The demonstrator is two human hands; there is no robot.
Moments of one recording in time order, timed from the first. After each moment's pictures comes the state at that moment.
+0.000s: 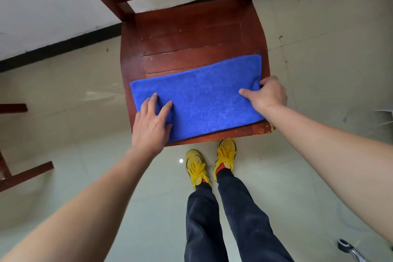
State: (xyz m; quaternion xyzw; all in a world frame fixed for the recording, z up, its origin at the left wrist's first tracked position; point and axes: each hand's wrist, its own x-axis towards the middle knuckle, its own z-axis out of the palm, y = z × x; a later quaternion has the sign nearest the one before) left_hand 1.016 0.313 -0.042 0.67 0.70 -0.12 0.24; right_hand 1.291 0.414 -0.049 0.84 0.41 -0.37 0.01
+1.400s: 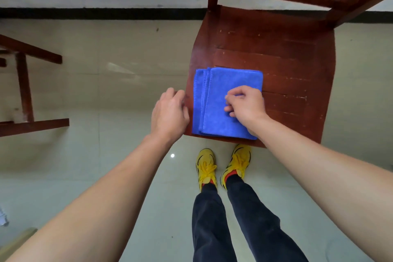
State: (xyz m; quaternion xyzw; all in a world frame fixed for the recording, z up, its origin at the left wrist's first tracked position) left_hand 0.938 0.291 -0.002 0.49 0.82 0.07 0.27; right_hand 1.101 0.378 -0.018 0.70 0.43 -0.57 -0.06
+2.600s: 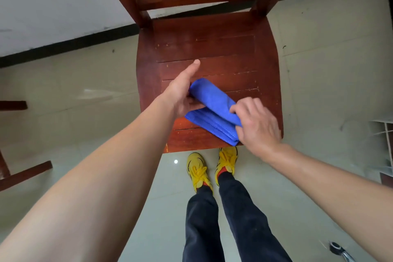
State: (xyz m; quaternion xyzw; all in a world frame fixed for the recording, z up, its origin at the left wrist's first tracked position) left_hand 1.041 0.434 -0.015 -0.03 0.65 0.22 0.72; right_hand 1.243 0.360 -0.003 0.55 0.82 -0.17 0.00
